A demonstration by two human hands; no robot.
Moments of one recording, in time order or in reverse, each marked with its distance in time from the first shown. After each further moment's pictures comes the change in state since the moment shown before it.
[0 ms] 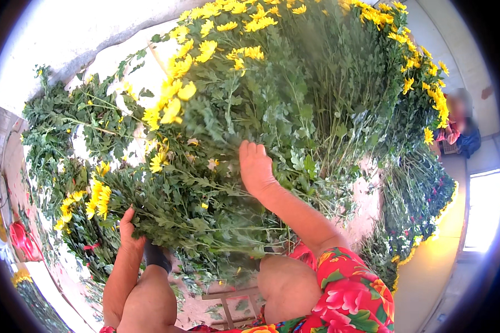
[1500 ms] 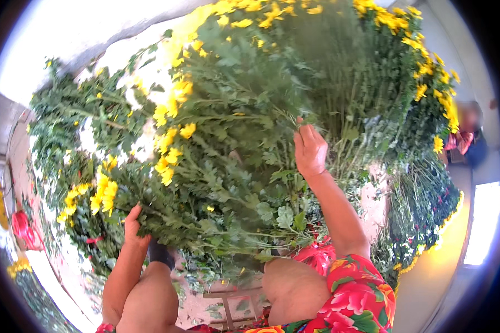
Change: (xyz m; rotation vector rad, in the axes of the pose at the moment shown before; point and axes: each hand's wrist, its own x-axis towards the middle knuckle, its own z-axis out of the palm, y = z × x) left_hand -0.009 0.001 0.005 0.029 -0.067 -0.035; right_hand 0.012 0.109 -0.019 0.472 0.620 -0.029
